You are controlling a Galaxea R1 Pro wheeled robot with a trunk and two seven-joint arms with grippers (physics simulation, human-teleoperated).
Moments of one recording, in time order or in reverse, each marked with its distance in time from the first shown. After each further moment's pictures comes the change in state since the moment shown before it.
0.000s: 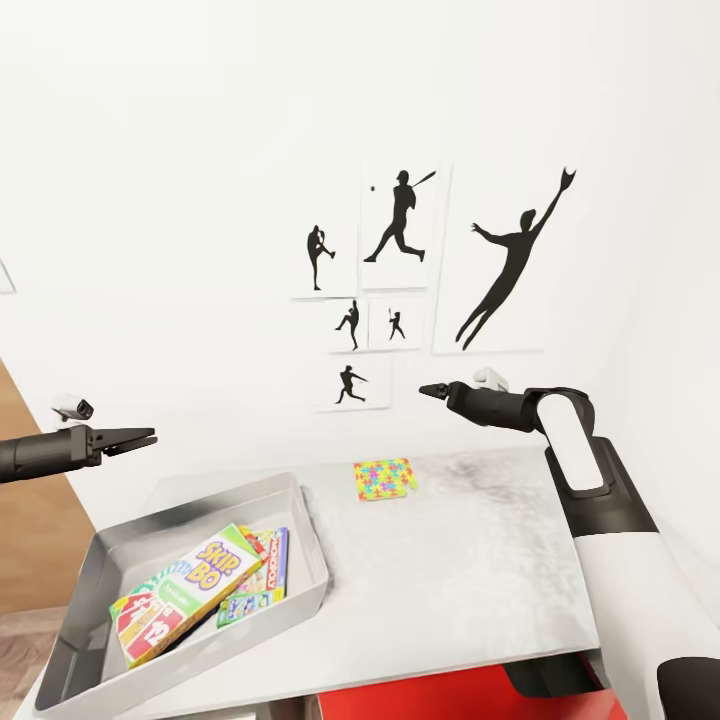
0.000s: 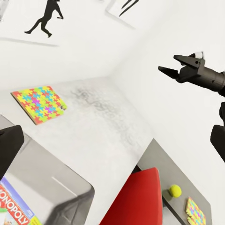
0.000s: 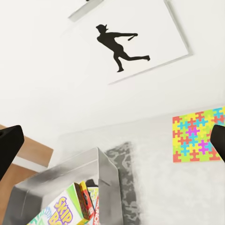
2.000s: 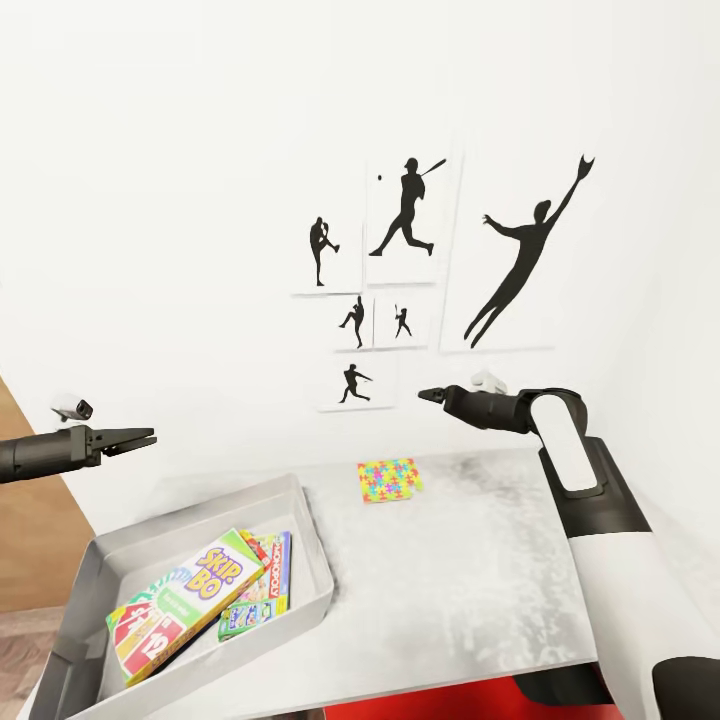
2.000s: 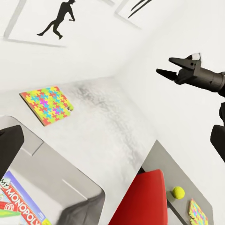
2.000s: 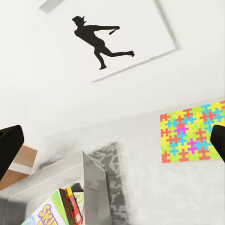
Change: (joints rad) left arm 0.001 0.001 0.002 0.000 0.000 0.000 0.000; right arm 0.000 0.014 0.015 0.002 -0.001 0.000 -0.084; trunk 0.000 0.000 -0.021
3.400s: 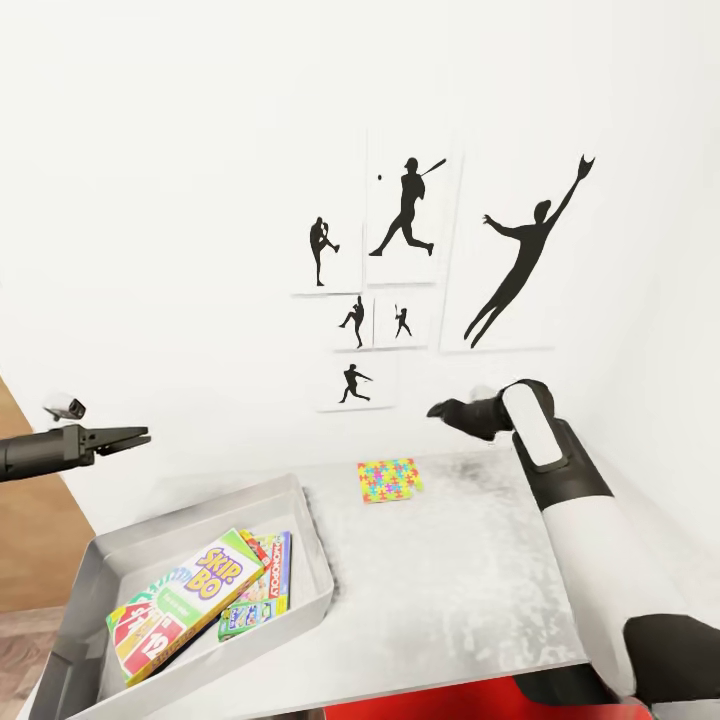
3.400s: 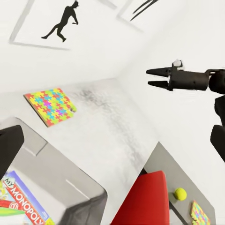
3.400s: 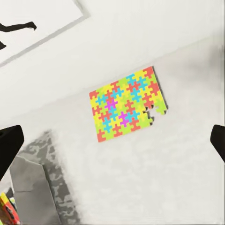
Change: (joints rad) left arm 0.001 0.014 0.009 0.002 0.004 0.000 0.000; right arm -0.105 0.055 0.019 0.236 0.007 0.000 -0.340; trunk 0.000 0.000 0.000
